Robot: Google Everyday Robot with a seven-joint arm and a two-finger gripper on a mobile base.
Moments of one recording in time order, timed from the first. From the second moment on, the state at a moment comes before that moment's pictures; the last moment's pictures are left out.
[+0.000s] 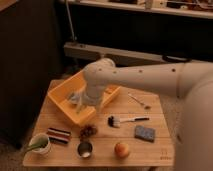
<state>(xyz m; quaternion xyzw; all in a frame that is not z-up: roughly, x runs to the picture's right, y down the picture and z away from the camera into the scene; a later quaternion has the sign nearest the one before) -0.083 0.107 0.703 -0.38 0.12 0.66 0.63</state>
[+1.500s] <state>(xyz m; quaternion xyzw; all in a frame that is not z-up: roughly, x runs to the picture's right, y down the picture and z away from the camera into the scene) -0.115 0.204 0.789 -0.37 0.16 0.59 0.70</state>
